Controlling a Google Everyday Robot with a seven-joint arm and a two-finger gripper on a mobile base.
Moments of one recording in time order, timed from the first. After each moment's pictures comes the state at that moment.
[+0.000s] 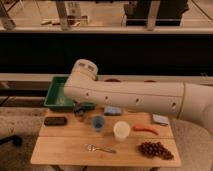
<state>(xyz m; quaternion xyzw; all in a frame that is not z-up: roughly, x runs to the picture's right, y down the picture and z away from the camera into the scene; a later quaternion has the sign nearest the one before) -0.125 0.021 0.676 -0.08 -0.13 -0.20 0.97</state>
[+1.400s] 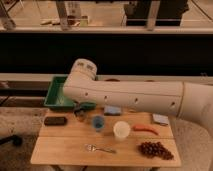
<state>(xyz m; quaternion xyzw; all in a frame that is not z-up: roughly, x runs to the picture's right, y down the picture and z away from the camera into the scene) -0.121 0.020 0.677 -0.08 -0.11 -0.20 0.97</state>
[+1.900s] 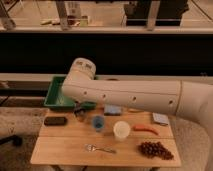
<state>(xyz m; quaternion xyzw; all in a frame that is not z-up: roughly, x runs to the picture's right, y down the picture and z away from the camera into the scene) -0.123 0.021 0.680 -0.09 -0.11 -0.19 0.97</state>
